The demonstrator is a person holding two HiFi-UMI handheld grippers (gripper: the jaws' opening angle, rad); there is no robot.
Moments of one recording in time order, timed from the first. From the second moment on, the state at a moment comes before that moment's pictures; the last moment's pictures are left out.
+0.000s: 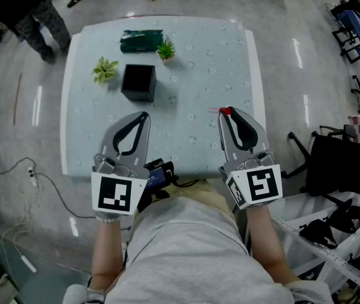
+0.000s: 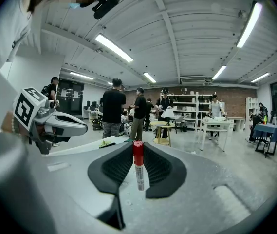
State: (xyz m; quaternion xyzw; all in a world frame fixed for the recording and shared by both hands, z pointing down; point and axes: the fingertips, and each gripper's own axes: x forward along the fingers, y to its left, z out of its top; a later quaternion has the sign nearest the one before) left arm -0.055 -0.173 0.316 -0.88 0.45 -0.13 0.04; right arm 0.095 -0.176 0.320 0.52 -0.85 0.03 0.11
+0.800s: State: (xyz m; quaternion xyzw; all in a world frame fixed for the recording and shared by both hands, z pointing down) left arm -0.055 -0.178 0.314 -0.88 0.45 -0.13 0.04; right arm 0.091 -0.180 0.314 0.51 -0.85 0.02 0.11
